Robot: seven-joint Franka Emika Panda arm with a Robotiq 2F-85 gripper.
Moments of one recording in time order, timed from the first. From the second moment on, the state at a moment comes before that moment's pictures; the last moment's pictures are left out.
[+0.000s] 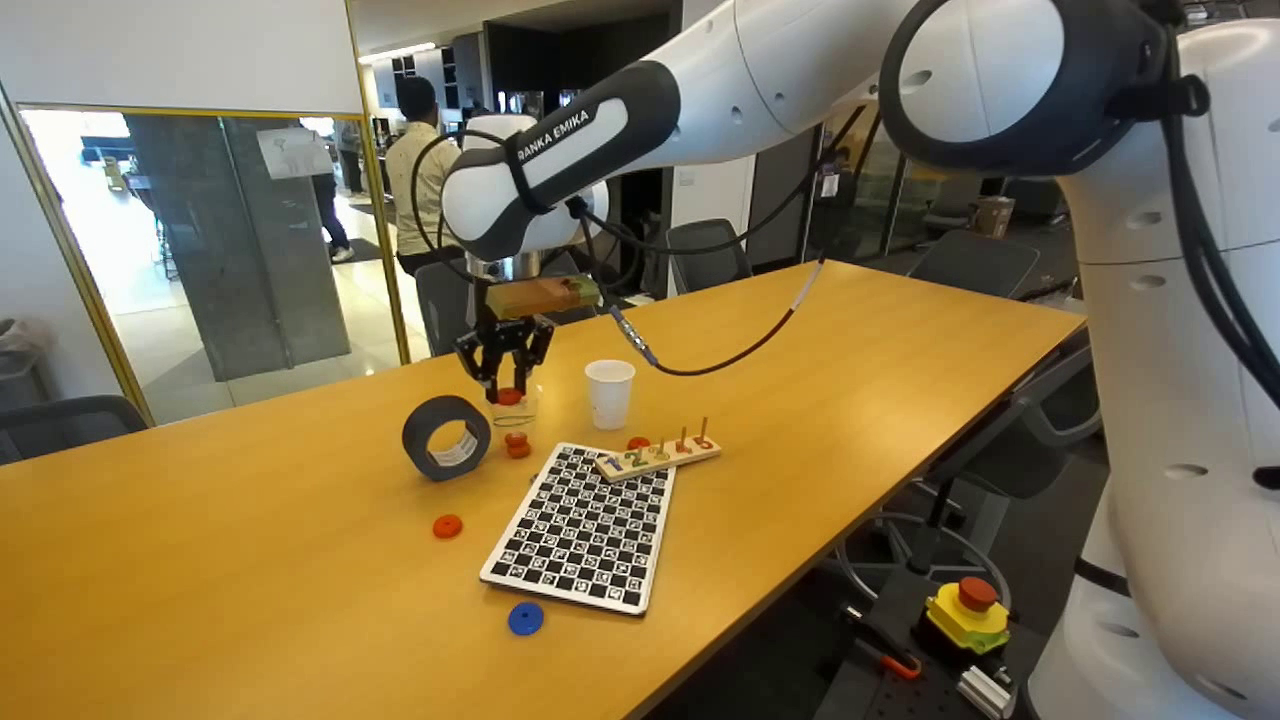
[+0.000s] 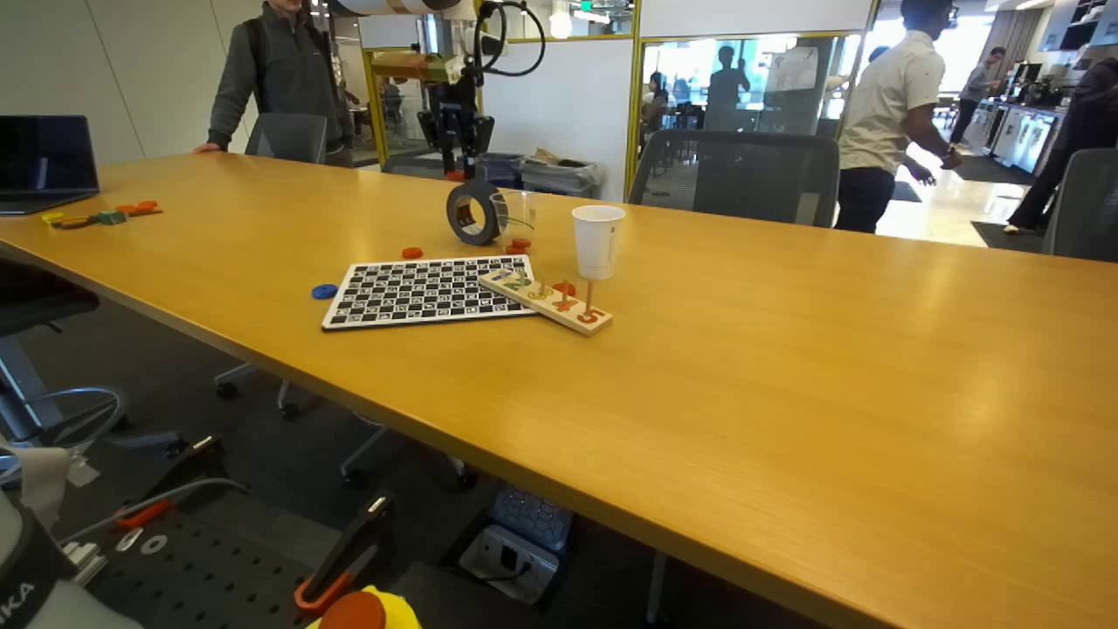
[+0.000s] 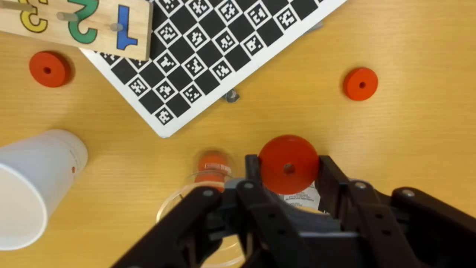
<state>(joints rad) 0.12 0.41 0.01 -1.64 0.00 2.13 0.22</state>
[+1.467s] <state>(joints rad) 0.06 0.63 -0.04 -1.41 0.00 2.16 0.22</state>
